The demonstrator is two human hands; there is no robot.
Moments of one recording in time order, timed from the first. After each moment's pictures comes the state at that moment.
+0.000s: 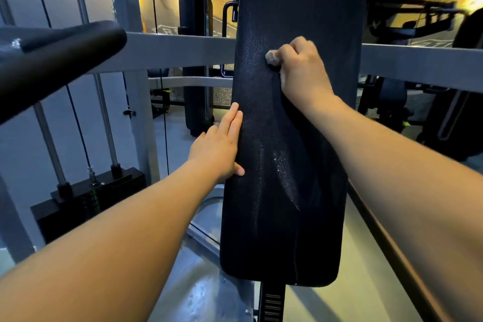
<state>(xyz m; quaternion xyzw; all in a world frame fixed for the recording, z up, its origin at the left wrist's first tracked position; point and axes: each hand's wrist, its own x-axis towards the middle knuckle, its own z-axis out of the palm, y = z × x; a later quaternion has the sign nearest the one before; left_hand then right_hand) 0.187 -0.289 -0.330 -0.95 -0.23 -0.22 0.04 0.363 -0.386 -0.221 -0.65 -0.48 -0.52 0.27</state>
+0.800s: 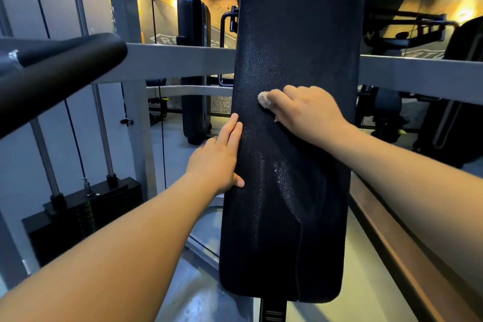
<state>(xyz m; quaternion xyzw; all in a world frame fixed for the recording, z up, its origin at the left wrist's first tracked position) 0.189 -0.284 -0.332 -0.95 -0.22 -0.23 0.03 0.371 -0.416 -0.253 -0.61 -0.56 -0.56 0.06</state>
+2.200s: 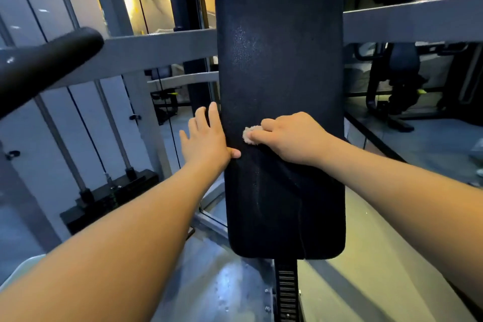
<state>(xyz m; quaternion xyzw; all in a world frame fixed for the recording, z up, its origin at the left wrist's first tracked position) 0.191 -0.309 -0.345 -0.89 -0.37 -0.26 0.02 0.347 -0.449 -0.343 -0.65 -0.64 -0.40 0.01</state>
